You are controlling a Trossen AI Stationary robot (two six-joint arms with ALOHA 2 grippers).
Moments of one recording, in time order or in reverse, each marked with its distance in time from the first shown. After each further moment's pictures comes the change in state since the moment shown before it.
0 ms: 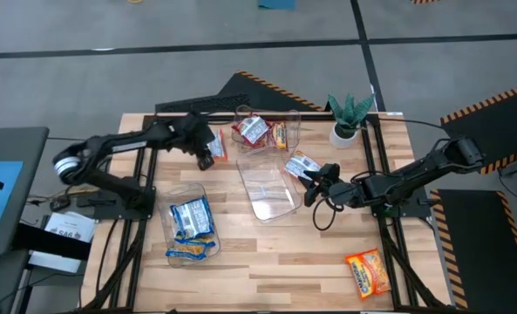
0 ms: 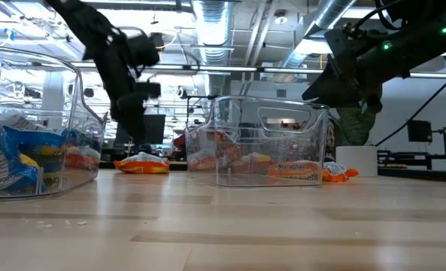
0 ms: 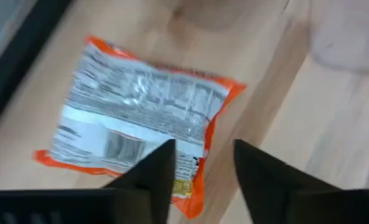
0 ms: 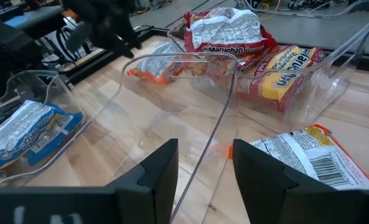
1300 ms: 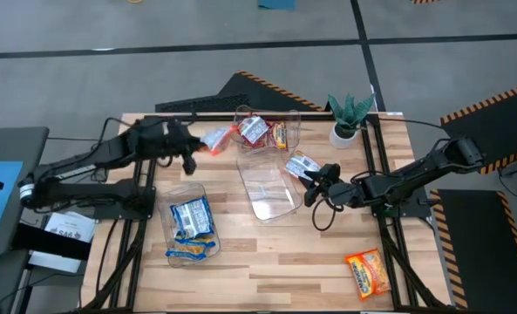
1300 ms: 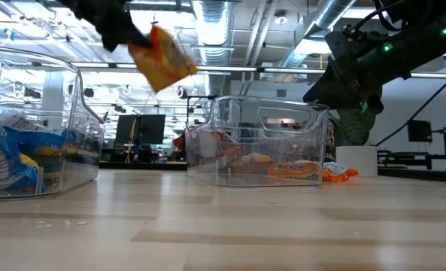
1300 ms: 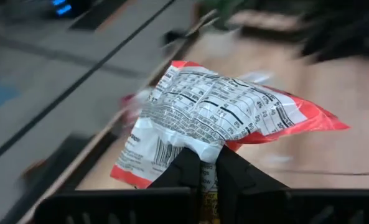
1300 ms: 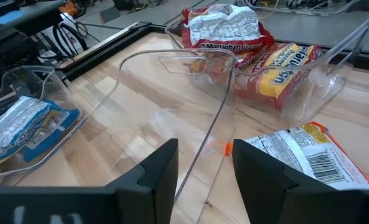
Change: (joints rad) left arm -0.242 -0.525 -0.002 0.086 -0.085 -0.088; right arm 0.000 0.000 0.000 -0.019 0.000 0.003
